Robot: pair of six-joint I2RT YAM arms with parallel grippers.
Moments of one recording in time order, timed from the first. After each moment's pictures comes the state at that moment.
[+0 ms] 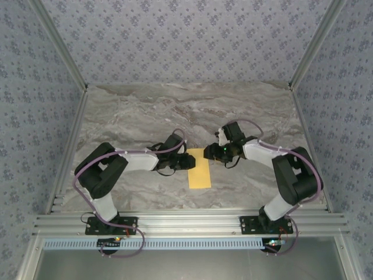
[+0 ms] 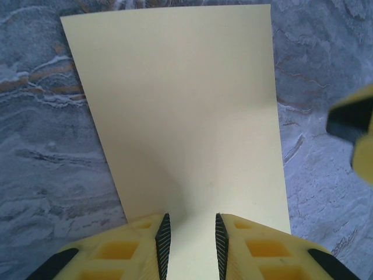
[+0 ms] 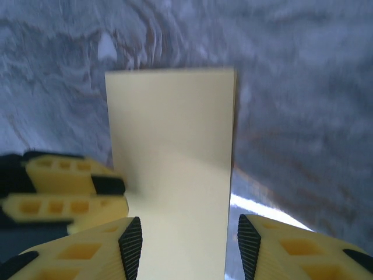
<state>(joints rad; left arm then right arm) -0.80 1.76 0.84 0.01 0.29 -0.77 0.41 1.61 0.82 -0.27 -0.48 0.50</state>
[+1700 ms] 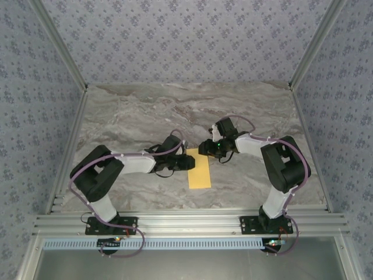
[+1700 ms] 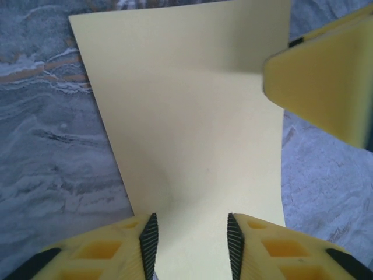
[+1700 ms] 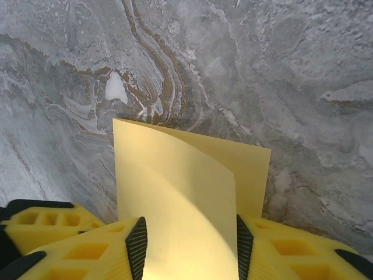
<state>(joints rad) -0.80 1.69 0.79 0.04 0.28 -0.76 0.44 1.75 0.92 -0.23 -0.49 0.49</state>
